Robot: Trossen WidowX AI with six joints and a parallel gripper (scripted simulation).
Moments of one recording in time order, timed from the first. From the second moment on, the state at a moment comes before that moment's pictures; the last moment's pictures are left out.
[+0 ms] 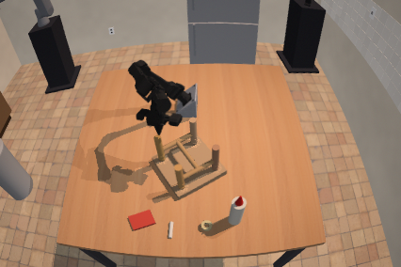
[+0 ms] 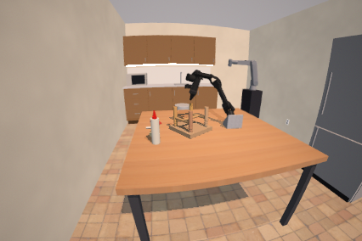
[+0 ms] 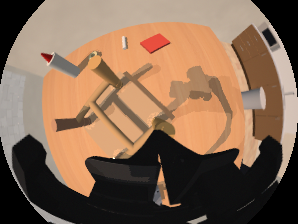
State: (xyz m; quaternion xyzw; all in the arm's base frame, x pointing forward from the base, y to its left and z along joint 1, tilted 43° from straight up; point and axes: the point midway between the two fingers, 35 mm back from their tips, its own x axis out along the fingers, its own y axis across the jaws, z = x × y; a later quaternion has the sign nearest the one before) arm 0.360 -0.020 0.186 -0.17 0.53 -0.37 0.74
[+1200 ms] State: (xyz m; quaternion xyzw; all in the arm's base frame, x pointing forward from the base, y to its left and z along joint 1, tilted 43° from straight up) arm 0.434 0.140 0.029 -0.32 0.65 -0.16 0.67
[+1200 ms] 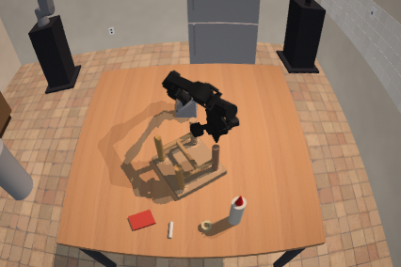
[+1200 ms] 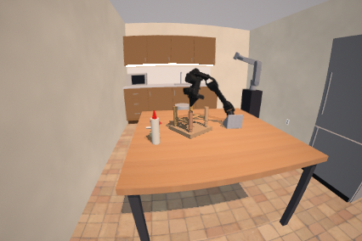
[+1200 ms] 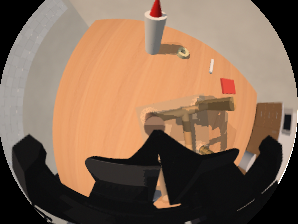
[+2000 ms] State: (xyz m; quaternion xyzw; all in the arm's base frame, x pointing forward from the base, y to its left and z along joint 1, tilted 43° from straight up) arm 0.428 0.120 0.003 -0.32 0.65 -0.16 0.67
